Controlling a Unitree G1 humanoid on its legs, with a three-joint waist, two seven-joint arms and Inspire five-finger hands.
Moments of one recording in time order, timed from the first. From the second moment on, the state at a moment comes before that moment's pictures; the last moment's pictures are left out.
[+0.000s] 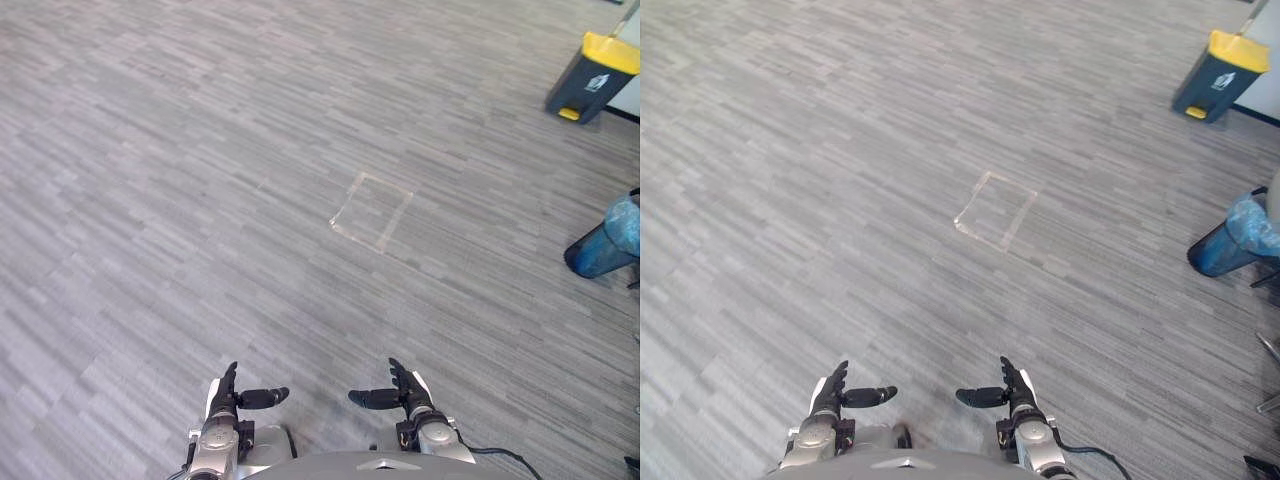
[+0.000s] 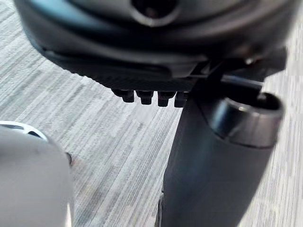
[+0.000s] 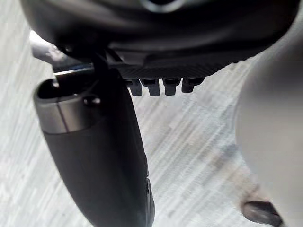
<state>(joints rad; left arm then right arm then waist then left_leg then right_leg) 0.07 0.10 0.07 0.99 0.05 -0.10 0.17 0.03 -0.01 0.10 0.91 -0.07 -0.07 -0.07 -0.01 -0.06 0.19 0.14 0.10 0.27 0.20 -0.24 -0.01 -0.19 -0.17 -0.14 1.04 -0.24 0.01</state>
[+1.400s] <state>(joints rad) 0.05 0.06 0.10 1.05 0.10 -0.06 0.15 -0.01 -0.03 0.09 0.95 -0.08 -0.09 -0.06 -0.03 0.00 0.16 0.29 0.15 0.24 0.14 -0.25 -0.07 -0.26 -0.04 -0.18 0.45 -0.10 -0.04</state>
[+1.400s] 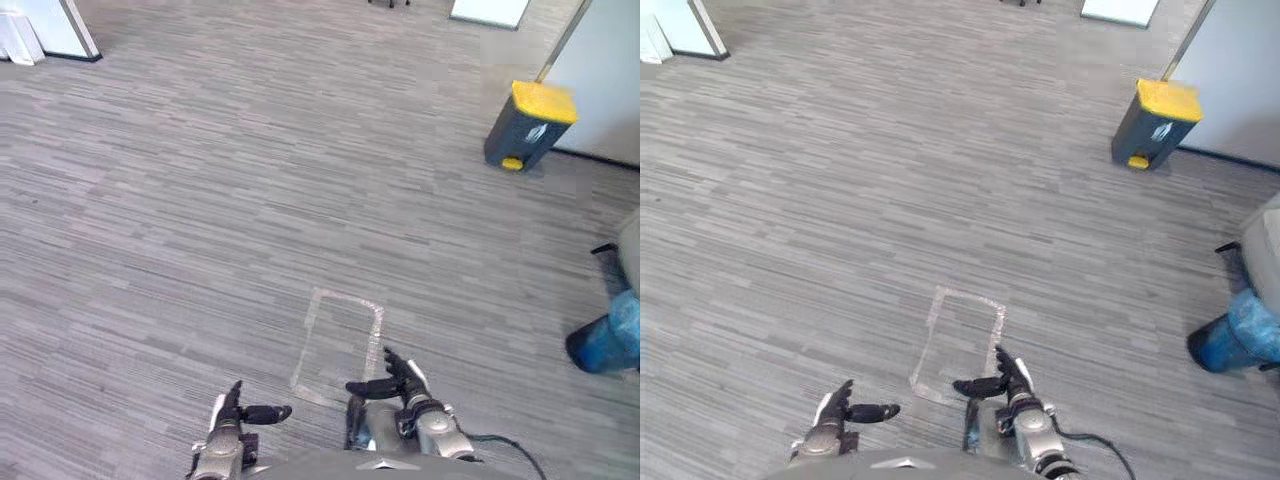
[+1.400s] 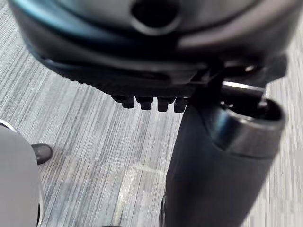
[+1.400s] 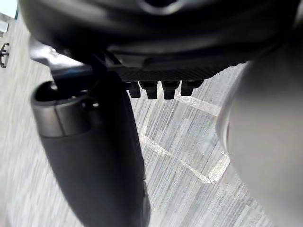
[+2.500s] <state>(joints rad) 0.05 0.05 0.08 1.07 0.03 -0.07 0.13 -0.01 -0.01 0.04 1.00 -0.09 -0.05 -0.08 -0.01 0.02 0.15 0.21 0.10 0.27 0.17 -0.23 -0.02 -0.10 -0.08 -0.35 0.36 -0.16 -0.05</state>
